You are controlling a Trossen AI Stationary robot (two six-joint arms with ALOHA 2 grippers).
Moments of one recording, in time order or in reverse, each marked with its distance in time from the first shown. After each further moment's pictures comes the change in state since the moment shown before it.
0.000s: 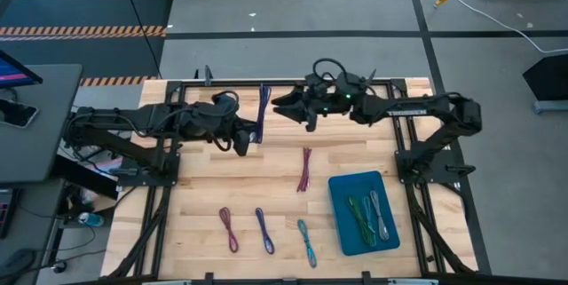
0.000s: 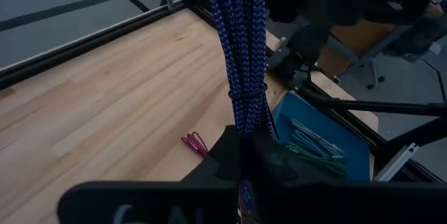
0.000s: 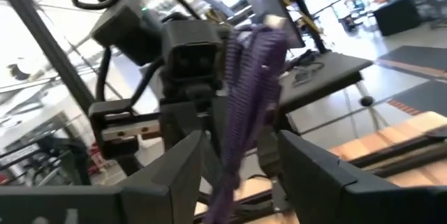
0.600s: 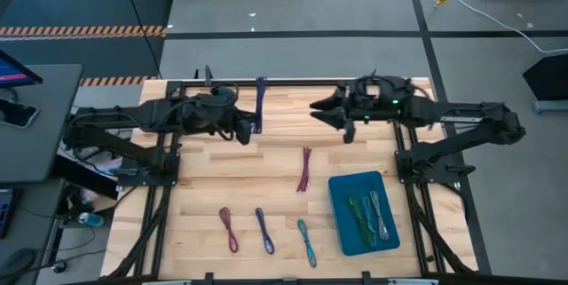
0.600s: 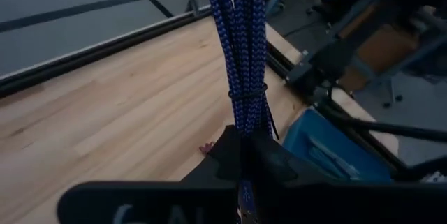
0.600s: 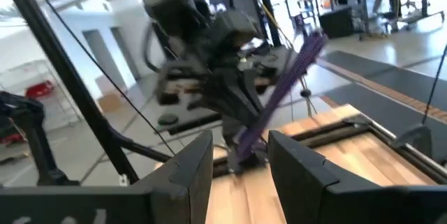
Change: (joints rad) left arm 0.075 0.001 -0.008 -0.004 -0.002 -0.019; right arm 0.107 -0.421 -0.098 -0.490 0.241 -0.229
